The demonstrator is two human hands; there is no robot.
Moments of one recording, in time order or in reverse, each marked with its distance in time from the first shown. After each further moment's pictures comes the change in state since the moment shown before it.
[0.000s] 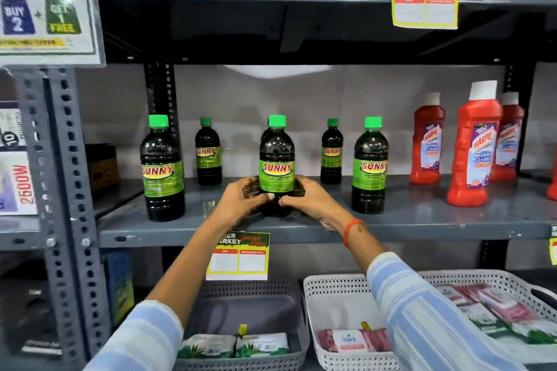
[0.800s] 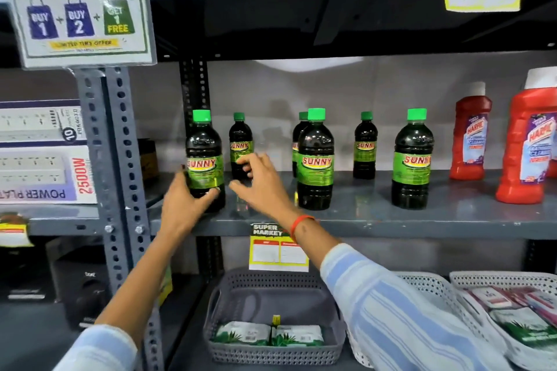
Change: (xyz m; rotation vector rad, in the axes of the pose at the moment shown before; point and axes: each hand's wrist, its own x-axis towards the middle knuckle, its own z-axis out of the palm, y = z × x) left_hand -0.049 -0.035 -0.121 0.536 0.531 -0.149; right_hand 0.008 -0.078 0.129 -0.235 0.109 -0.377
